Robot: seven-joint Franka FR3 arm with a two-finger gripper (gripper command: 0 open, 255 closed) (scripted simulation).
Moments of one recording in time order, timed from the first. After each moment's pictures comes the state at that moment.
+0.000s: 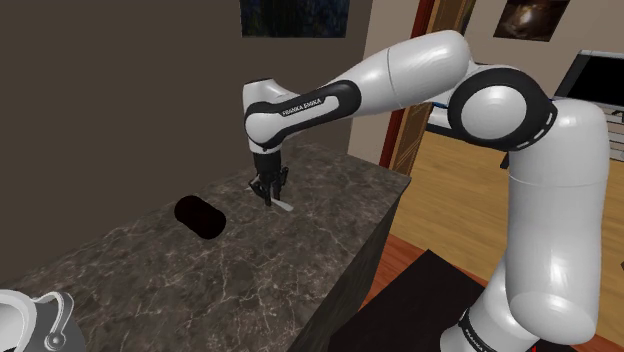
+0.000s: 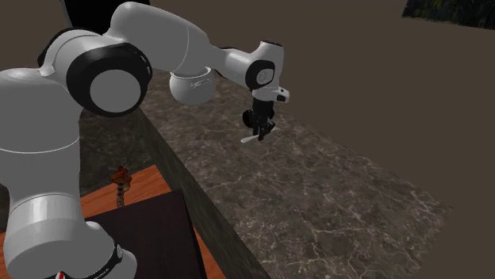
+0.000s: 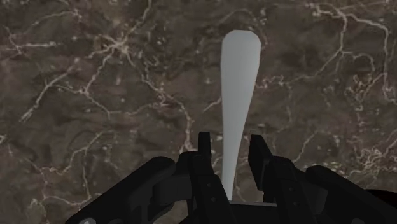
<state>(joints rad) 0.21 0.39 0.15 -1.67 -0.05 1.93 0.16</state>
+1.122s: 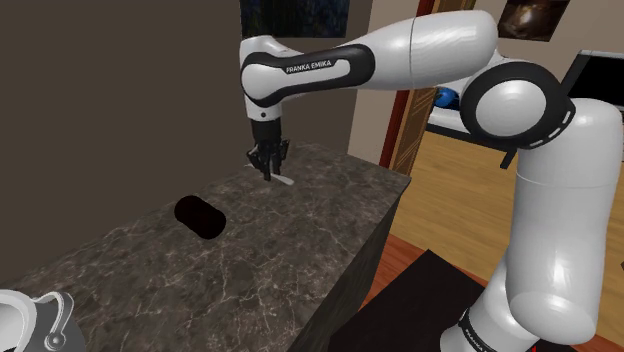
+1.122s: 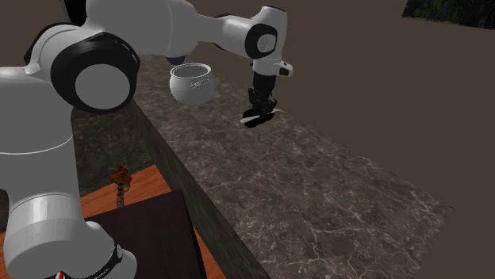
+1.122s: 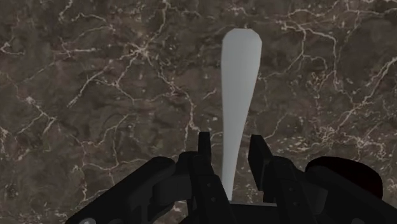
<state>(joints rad) 0.22 0.34 0.15 -1.51 -0.04 1.72 0.16</state>
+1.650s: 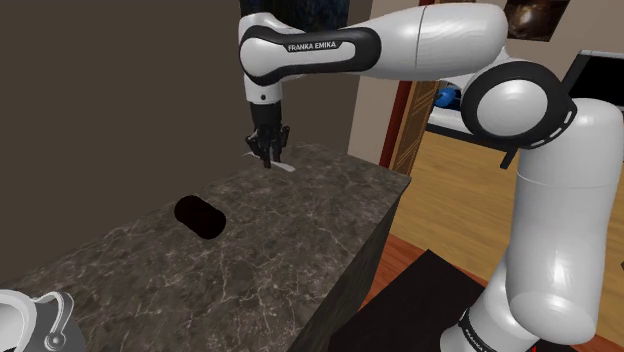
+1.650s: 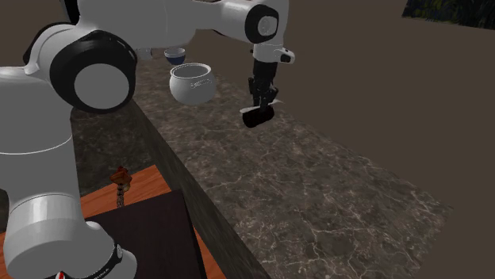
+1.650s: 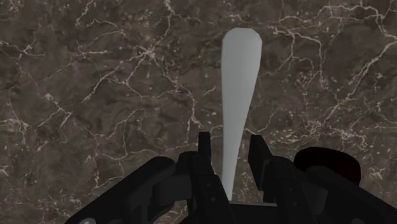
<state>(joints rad) 0.22 0.33 0.15 -1.41 -0.04 1.62 0.16</state>
